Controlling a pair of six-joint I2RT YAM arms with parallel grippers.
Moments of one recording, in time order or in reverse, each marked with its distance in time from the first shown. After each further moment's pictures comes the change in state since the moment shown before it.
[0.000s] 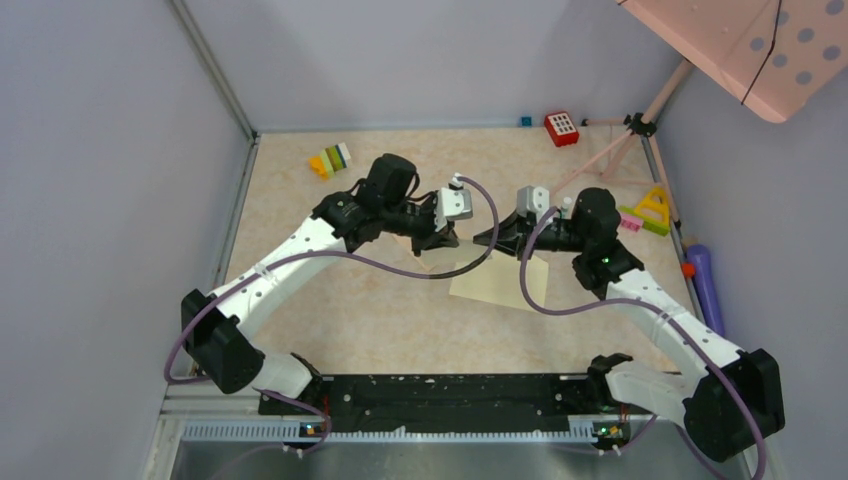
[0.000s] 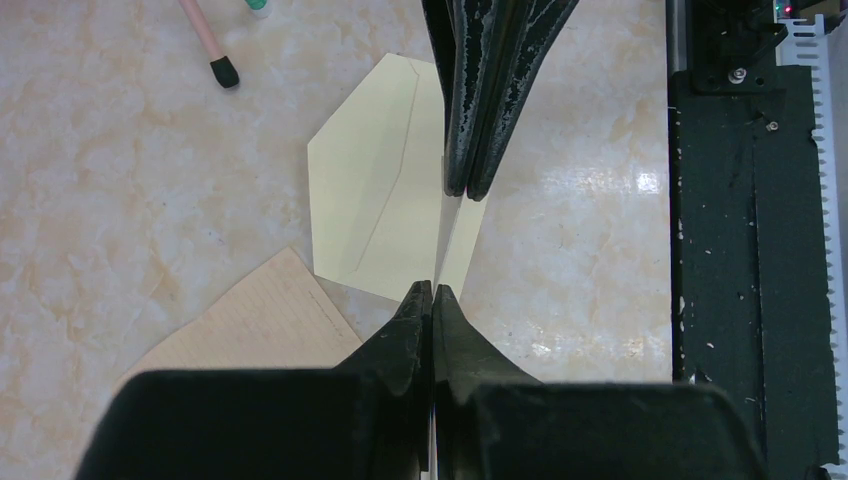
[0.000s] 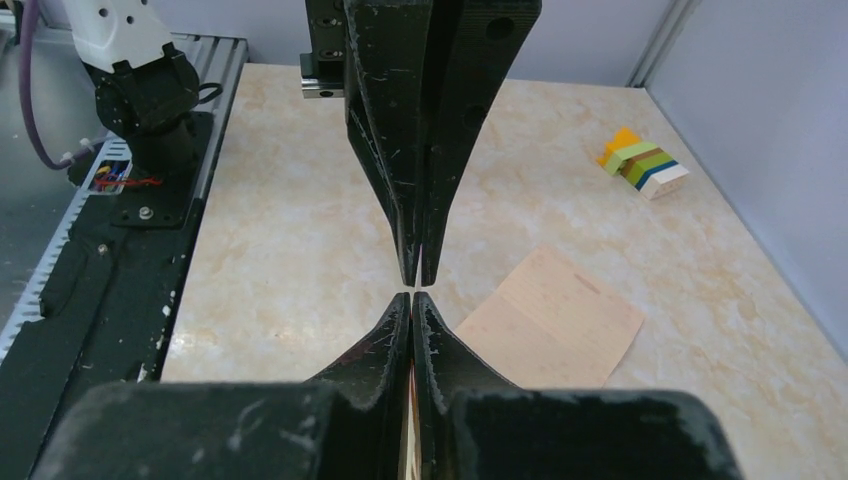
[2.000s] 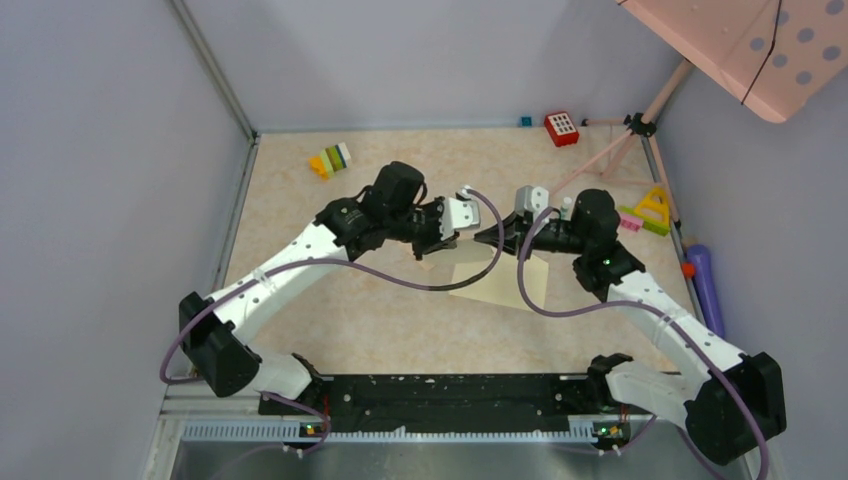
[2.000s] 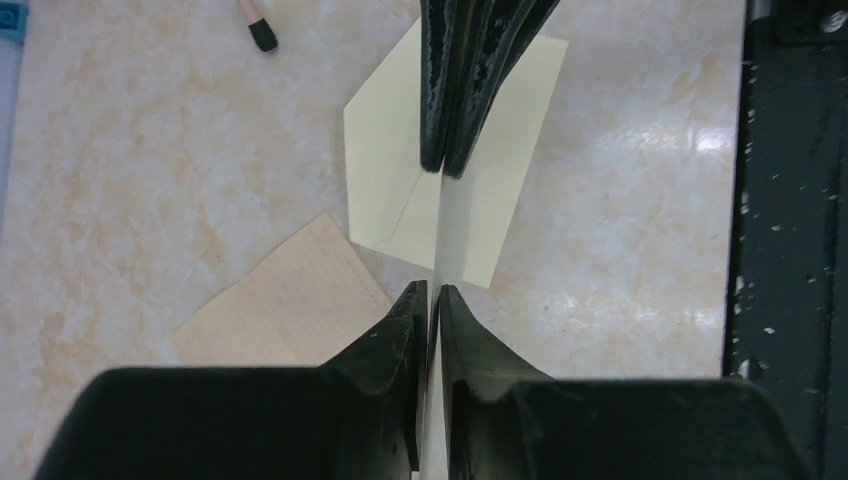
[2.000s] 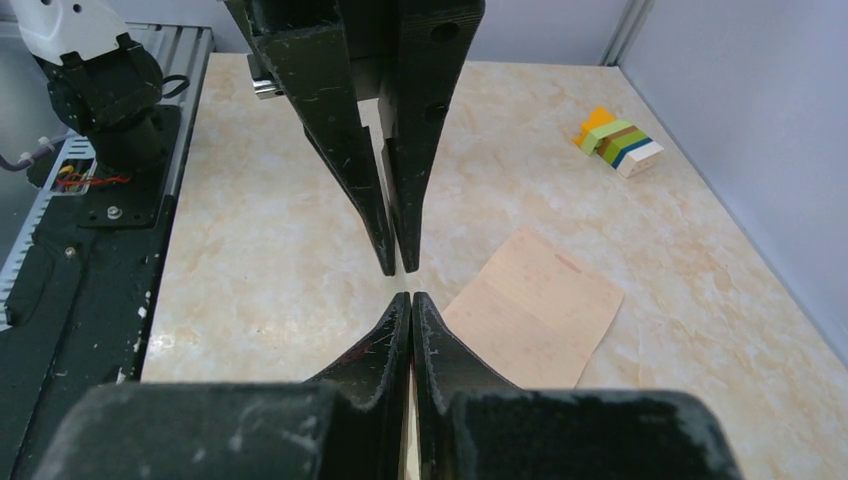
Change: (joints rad) left arm -0.057 -0.015 -0.001 -0.027 -0.167 0.049; right arm 0.003 -0.015 0.000 -0.043 0.077 -0.024
